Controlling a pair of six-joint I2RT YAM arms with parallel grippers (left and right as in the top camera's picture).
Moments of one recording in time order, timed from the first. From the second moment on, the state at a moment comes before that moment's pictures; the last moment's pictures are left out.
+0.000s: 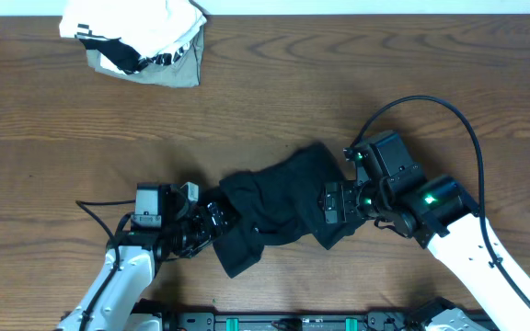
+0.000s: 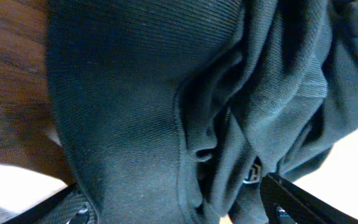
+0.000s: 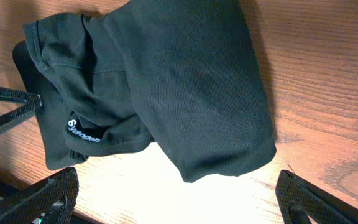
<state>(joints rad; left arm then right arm) -0.06 1.20 0.33 -0.31 0.67 -0.60 0.51 1.20 1.00 -0.95 -0.14 0.42</state>
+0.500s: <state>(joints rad) -0.06 1.19 0.29 -0.21 0.71 -0.70 0.51 1.24 1.00 -0.78 -0.21 0.41</state>
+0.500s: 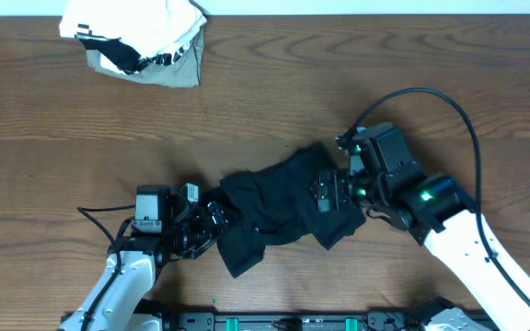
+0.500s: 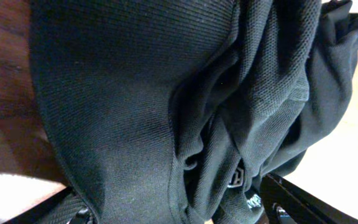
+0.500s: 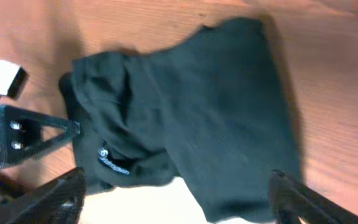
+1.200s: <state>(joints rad) -0.06 1.19 0.29 -0.21 0.70 -0.73 0.66 1.63 1.00 -0.51 -0.40 0.49</state>
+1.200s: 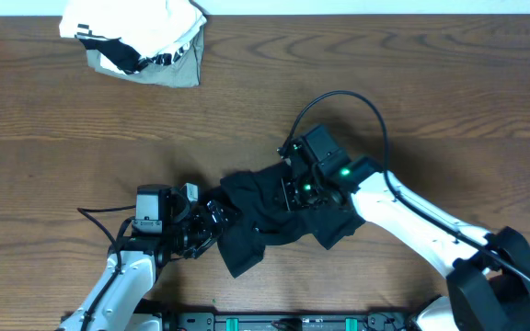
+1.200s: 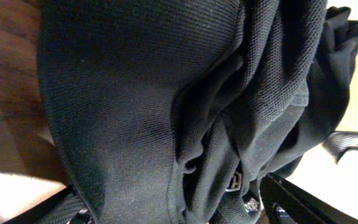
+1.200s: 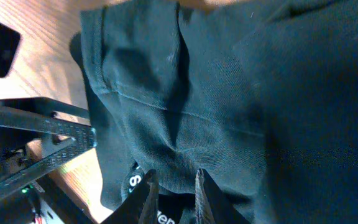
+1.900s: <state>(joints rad) -0.06 1.19 0.29 -0.21 0.70 -0.74 0.75 1.83 1.00 -0.36 -0.41 0.61</state>
